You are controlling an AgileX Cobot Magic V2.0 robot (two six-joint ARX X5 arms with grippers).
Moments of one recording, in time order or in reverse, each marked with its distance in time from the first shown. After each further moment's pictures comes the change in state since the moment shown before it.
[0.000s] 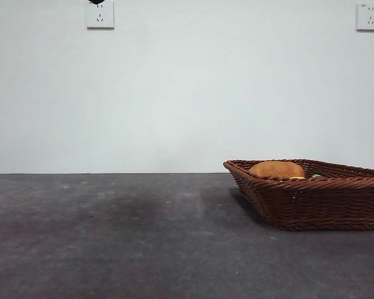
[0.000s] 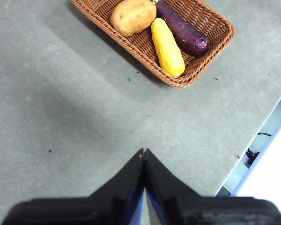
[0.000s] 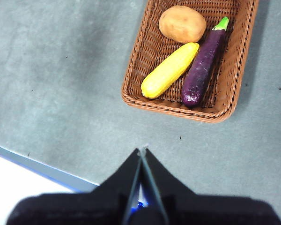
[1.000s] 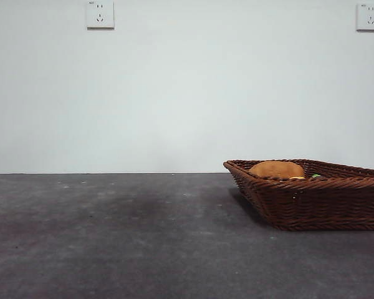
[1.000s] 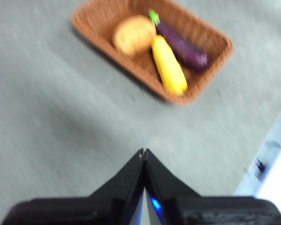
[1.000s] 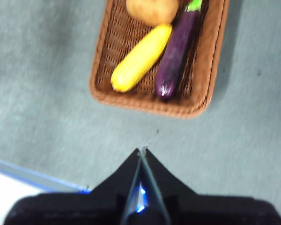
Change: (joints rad) left arm 0.007 0.000 0.000 0.096 -0.017 0.047; right arm 0.000 0.150 0.000 0.041 0.091 0.000
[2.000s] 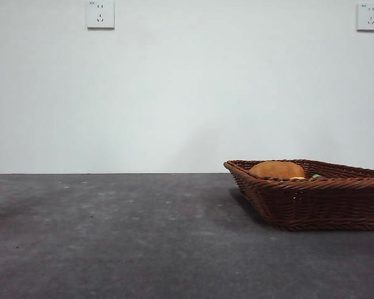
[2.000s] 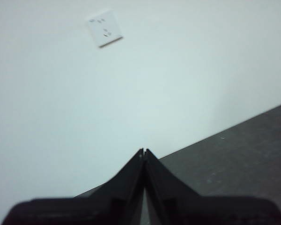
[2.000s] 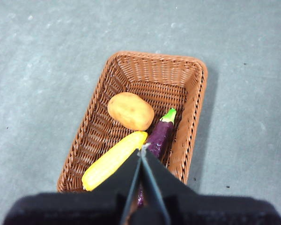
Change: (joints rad) left arm 0.675 -0.679 -0.485 0.594 -0.028 0.294; right arm 0.000 0.128 0.000 0.438 0.001 0.000
